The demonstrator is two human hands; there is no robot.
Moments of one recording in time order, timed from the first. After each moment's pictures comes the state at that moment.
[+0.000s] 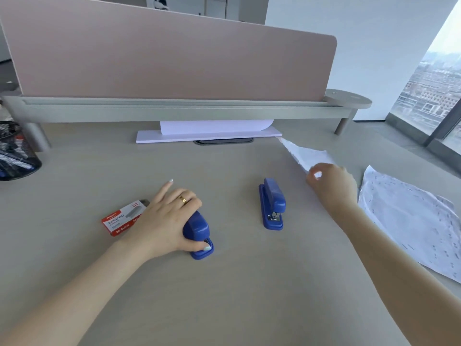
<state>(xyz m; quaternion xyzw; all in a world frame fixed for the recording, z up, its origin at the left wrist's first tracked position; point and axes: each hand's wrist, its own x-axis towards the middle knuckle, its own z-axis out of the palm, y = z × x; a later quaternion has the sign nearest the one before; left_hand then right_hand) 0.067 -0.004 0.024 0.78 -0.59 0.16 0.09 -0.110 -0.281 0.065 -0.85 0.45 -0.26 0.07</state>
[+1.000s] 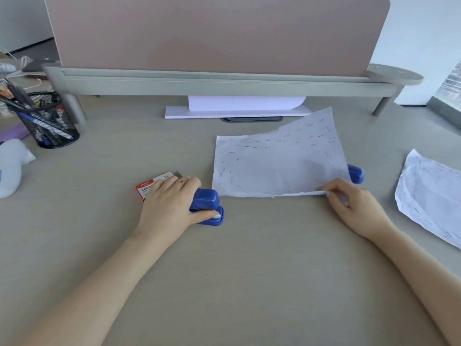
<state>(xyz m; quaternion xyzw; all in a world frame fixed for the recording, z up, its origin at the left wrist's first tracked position) 0.062 0.038 0.012 0.85 -0.46 0.19 0.17 -0.146 -0.243 0.016 -0.93 0.27 -0.18 0.19</state>
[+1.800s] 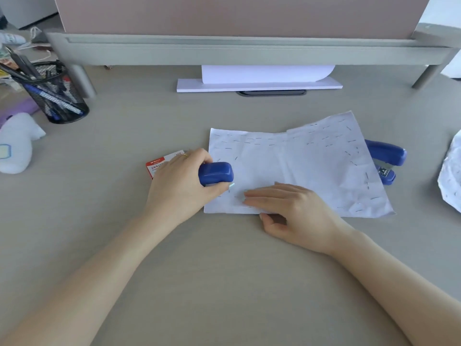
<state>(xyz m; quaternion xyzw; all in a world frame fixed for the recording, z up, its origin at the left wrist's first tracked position) 0.053 0.035 0.025 0.87 -0.36 0.09 0.32 -0.084 -0.130 0.006 -0.96 -0.09 -0.21 0.14</state>
